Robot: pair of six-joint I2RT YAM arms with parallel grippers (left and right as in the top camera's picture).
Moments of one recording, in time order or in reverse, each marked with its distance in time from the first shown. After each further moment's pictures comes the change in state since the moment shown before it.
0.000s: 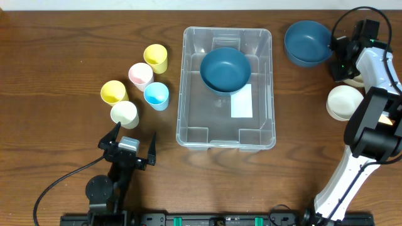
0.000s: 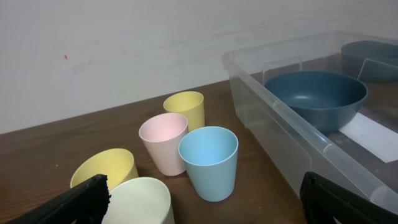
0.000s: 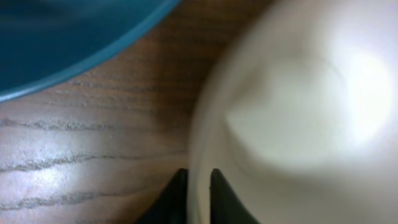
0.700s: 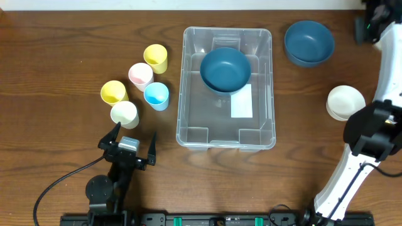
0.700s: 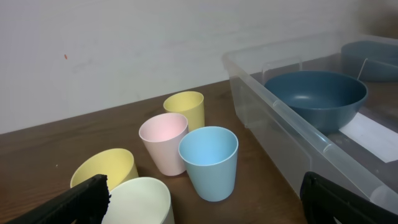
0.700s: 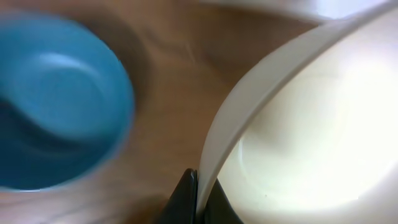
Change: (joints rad) left arm 0.000 0.000 0.000 0.000 0.000 0.000; right arm 0.011 0.018 0.607 -0.290 -0.041 0.183
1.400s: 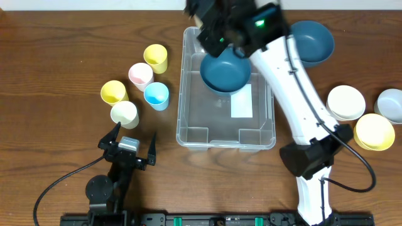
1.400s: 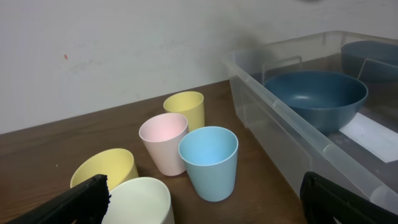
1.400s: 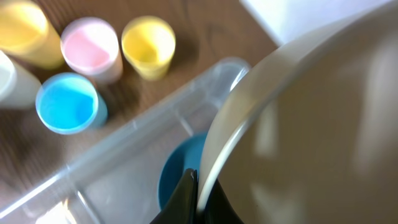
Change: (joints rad) left arm 0.000 0.000 0.000 0.000 0.000 0.000; right arm 0.819 -0.103 0.064 -0.124 -0.163 0.035
